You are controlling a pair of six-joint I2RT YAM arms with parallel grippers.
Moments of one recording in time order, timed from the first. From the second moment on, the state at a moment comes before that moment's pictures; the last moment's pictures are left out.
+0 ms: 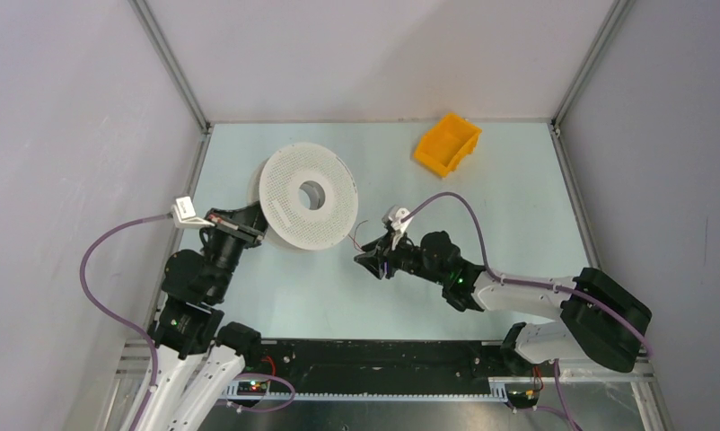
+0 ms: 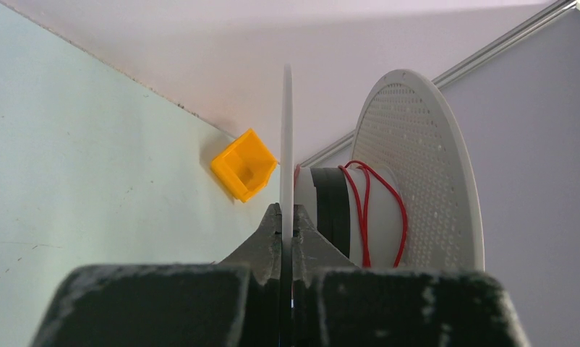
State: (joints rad) left arm -0.36 0.37 0.65 -0.14 -0.10 -0.91; right arm 0.93 1.30 0.53 0.69 -0.20 0.26
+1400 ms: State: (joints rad) left arm -0.36 0.35 0.61 -0.14 -0.13 -0.97; right arm 0.85 1.10 0.54 0.73 -0.75 0.32
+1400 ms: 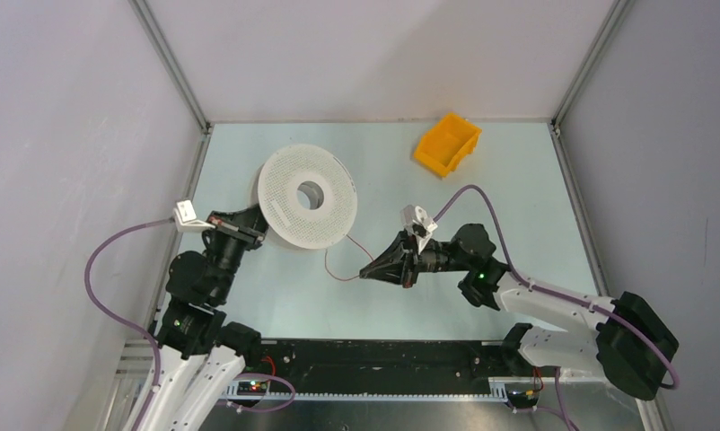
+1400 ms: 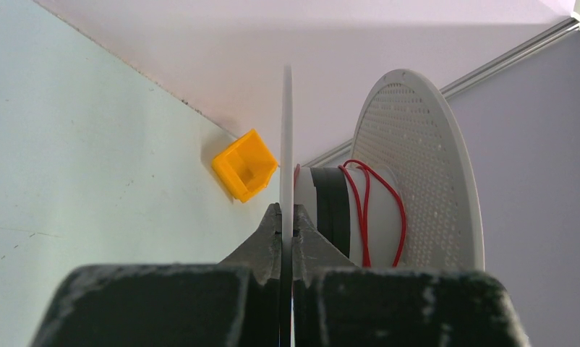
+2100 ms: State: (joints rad) left arm -0.36 0.35 0.52 0.01 -0.10 -1.12; right arm 0.88 1.40 0.57 1.42 -0.67 0.84
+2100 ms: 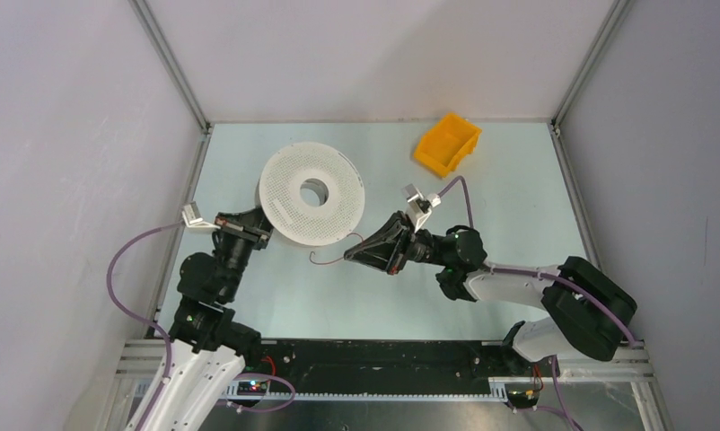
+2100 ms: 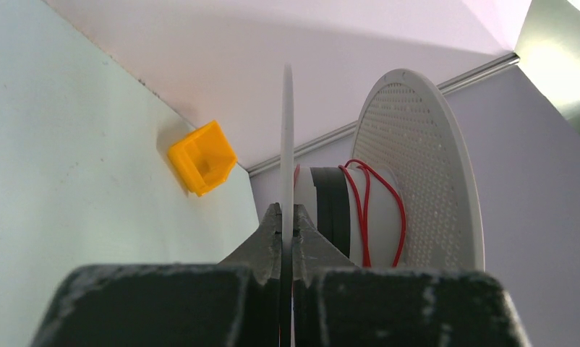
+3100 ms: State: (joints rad) left arm -0.35 0.34 0.44 0.07 -0.11 -1.41; right arm 1.04 1.43 0.64 1.46 -0.40 0.59
